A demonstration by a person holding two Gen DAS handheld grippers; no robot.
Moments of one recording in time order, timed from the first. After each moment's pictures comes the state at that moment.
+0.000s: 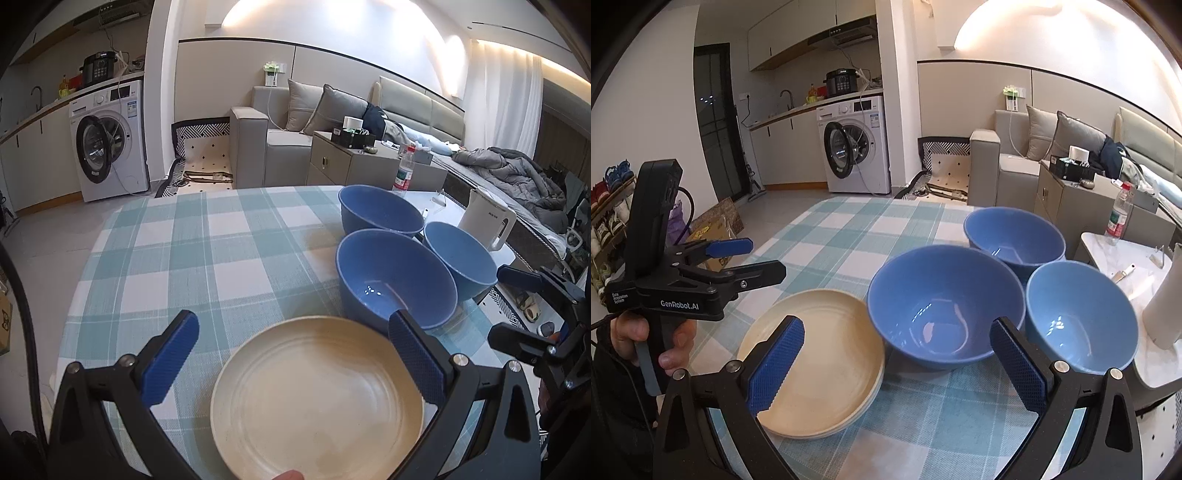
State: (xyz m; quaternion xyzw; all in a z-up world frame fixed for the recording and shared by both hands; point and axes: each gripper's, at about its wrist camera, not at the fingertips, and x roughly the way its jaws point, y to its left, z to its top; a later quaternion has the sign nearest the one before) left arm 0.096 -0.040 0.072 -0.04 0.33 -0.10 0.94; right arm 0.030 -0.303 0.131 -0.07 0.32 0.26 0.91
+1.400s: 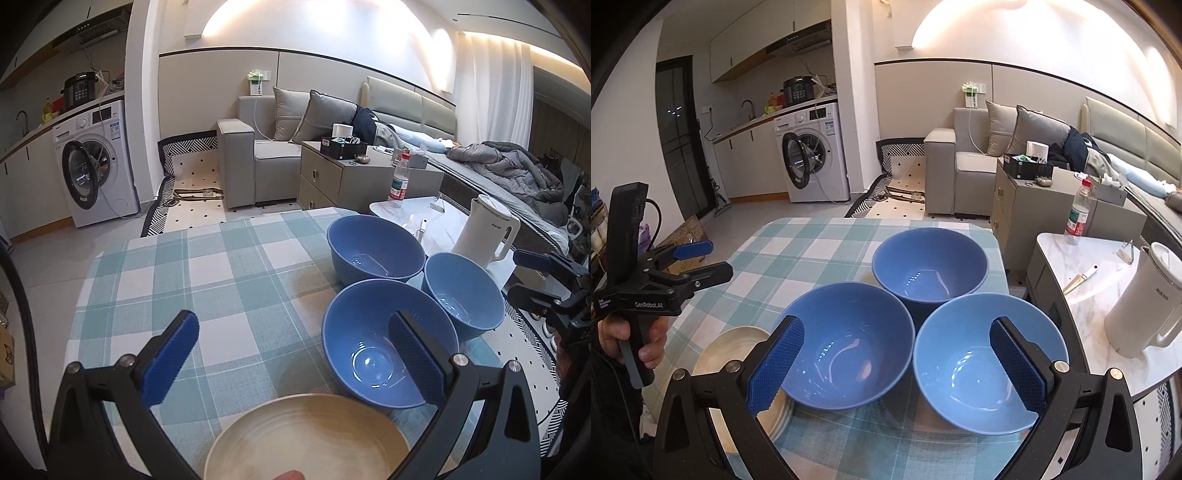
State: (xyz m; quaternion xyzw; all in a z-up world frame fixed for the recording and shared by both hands) left arm 0.164 -0.072 0.102 -0.01 0.32 -0.11 0.94; right arm 0.111 -0.378 0.164 -0.05 0.33 0.19 0.92
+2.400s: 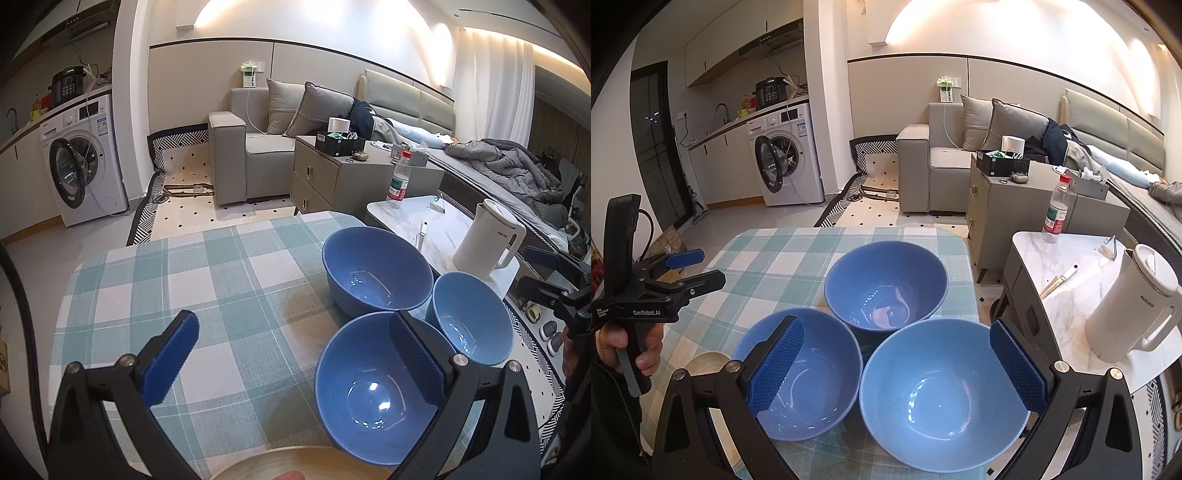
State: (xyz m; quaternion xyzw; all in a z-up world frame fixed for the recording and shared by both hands) left arm 0.224 -0.089 0.104 -0.02 0.34 -0.12 0.93; right arm 0.165 -0.401 0.178 -0.05 0.34 0.15 0.93
